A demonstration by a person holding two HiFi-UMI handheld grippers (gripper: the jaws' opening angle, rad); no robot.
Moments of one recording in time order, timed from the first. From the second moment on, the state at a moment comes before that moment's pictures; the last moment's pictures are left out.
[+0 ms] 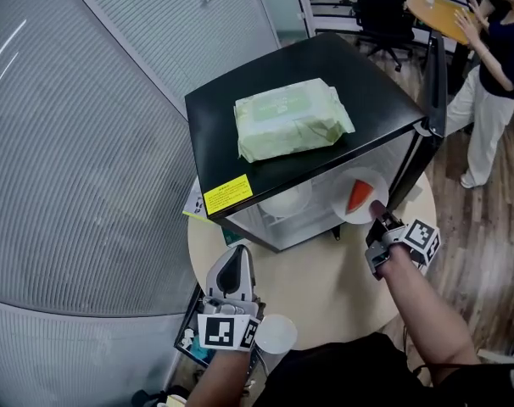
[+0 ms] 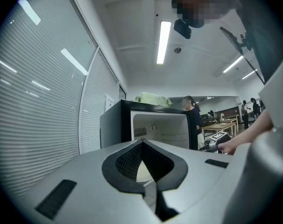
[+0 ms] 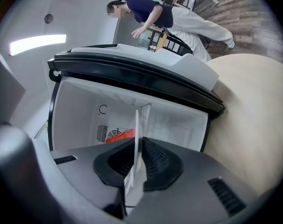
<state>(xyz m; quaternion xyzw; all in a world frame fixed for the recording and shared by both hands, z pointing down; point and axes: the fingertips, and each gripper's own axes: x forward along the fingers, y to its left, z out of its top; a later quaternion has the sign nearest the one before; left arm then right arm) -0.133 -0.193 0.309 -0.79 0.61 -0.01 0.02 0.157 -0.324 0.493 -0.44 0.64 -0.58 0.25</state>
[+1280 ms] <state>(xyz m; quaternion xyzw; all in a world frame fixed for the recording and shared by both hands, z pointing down) -0.161 -0.180 0.332 -0.76 0.65 -0.03 -0.01 0.134 -0.386 0.500 -0.49 0.62 -0.56 0.25</state>
